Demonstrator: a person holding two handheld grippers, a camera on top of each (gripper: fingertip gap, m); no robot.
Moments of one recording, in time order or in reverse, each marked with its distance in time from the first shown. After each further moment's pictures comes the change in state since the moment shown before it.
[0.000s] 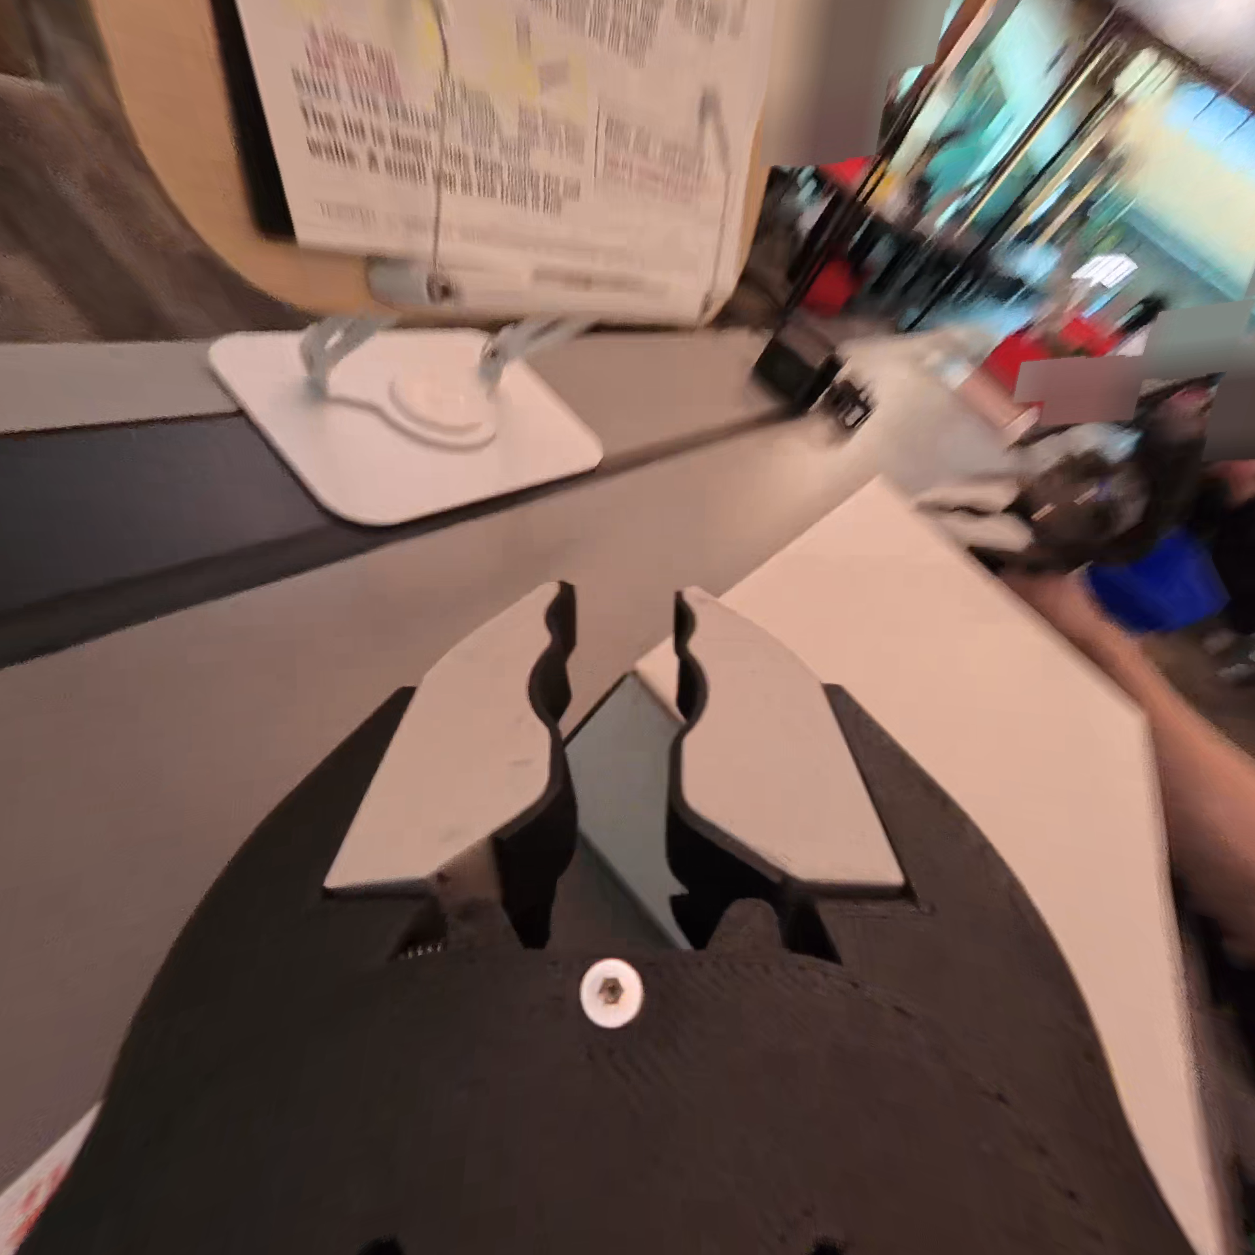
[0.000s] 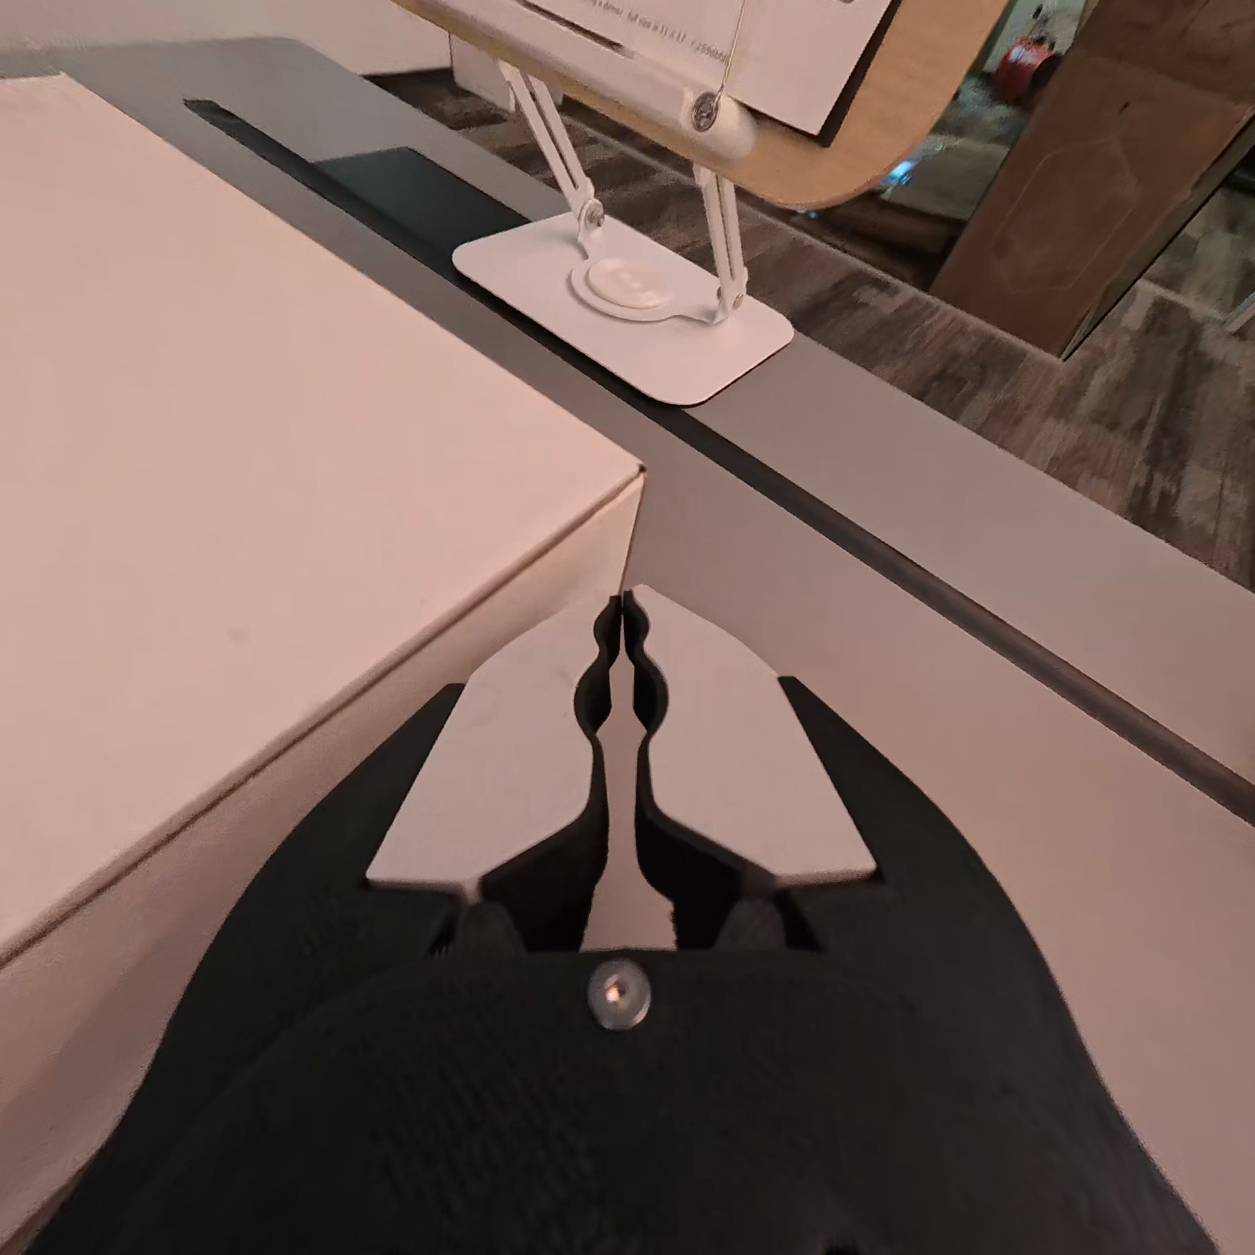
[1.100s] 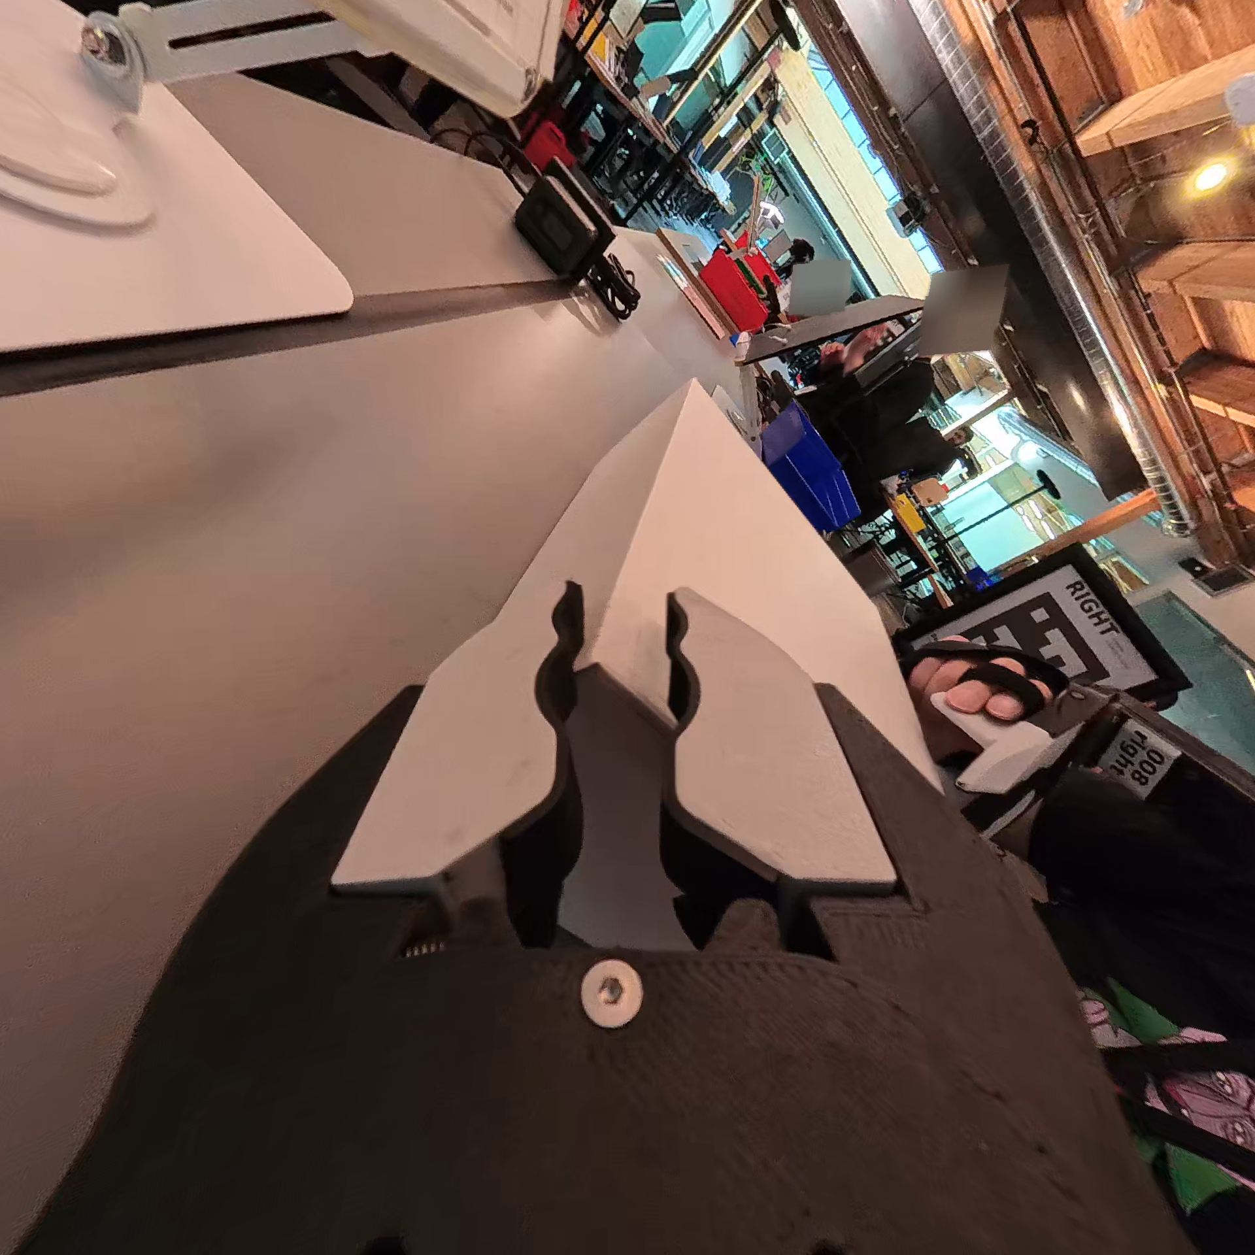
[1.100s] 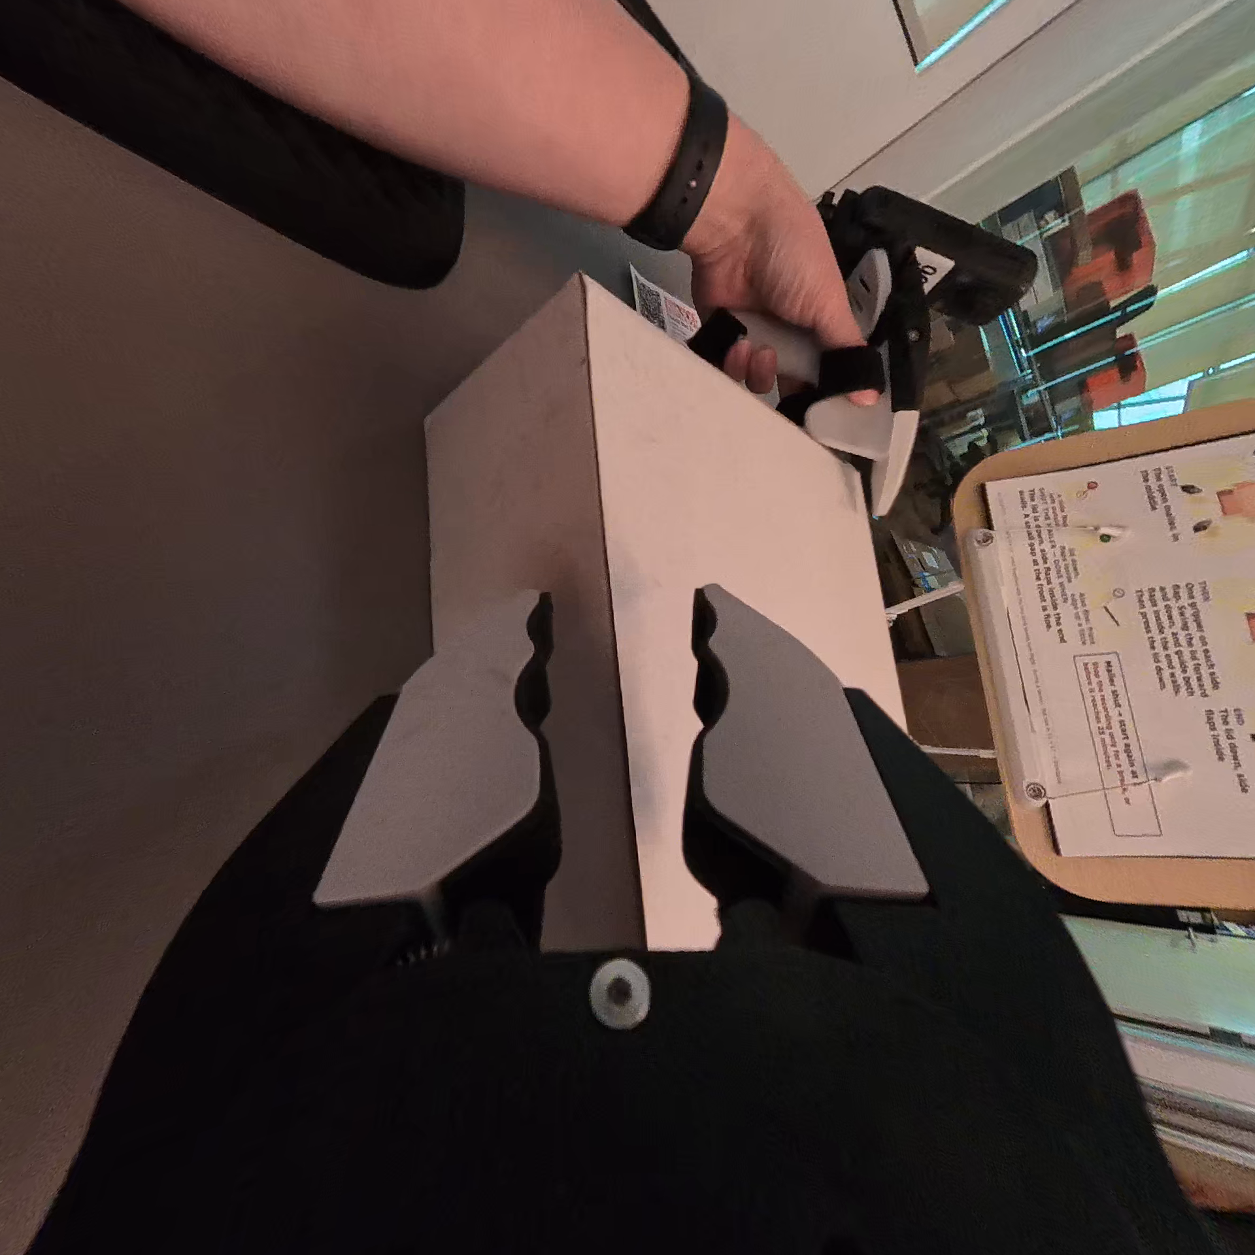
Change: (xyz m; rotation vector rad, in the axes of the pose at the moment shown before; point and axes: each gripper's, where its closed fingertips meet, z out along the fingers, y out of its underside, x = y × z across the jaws) left arm 0.027 0.043 0.038 -0.180 0.454 -0.230; right arm -0.293 -0.054 -0.046 0.086 -0.238 -0.882
